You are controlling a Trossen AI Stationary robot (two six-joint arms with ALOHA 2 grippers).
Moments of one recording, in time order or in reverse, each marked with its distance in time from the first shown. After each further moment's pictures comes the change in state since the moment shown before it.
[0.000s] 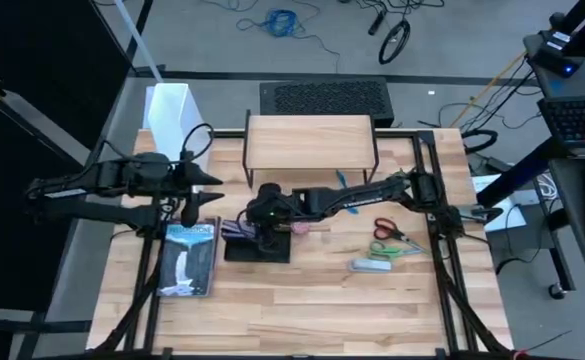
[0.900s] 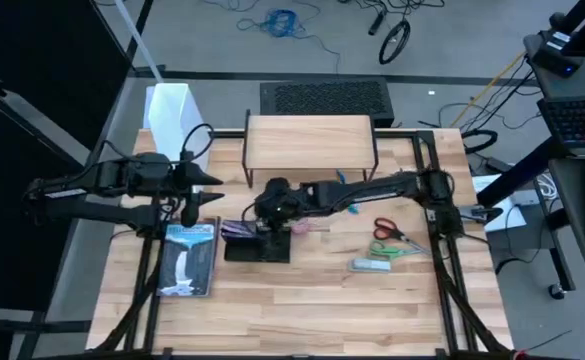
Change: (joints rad) left arm 0.000 0.002 0.000 -0.001 0.000 -0.006; right arm -0.005 -0.160 0.000 -0.310 0.049 0.030
